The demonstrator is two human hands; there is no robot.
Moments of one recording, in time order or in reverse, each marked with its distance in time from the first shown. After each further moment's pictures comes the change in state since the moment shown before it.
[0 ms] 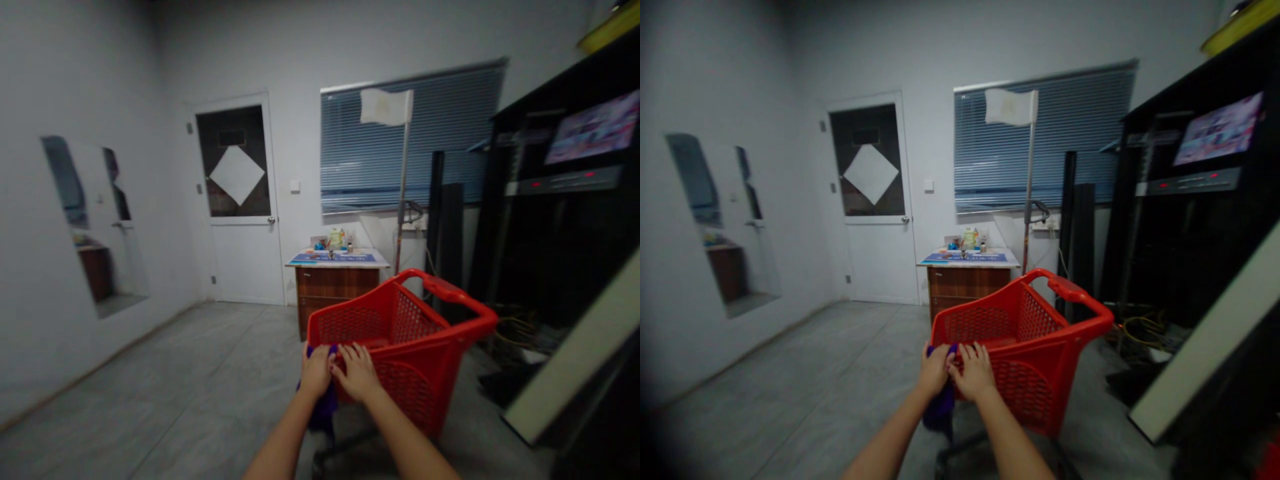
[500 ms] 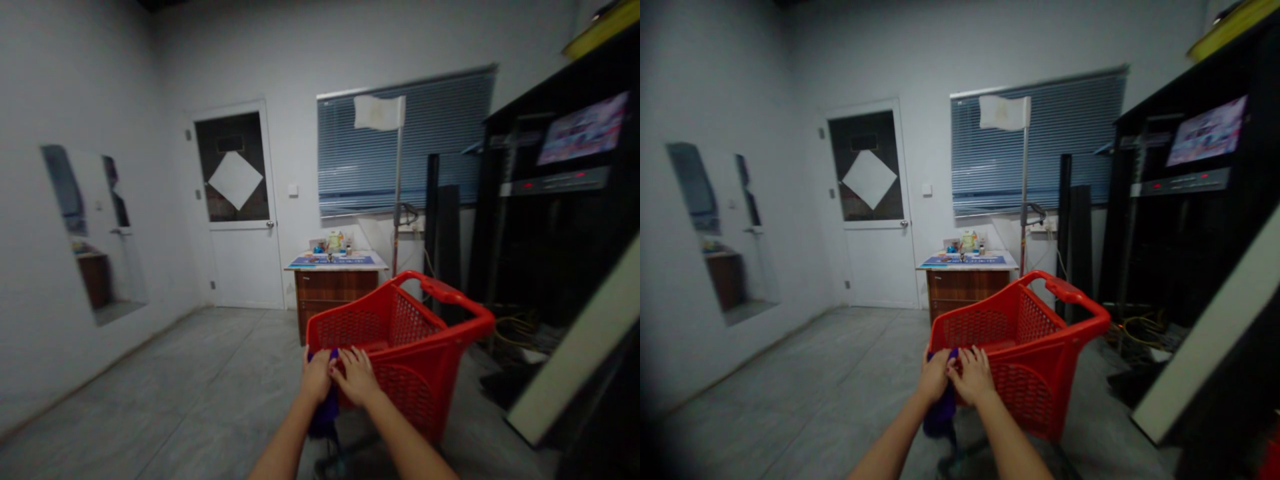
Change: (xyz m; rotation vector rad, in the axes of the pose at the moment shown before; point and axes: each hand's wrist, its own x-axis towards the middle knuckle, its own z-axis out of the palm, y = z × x) left_hand 0.000 0.005 -0.007 0.030 -0.028 0.019; right_hand -0.001 -0.003 -0.003 0.025 -0.017 0.001
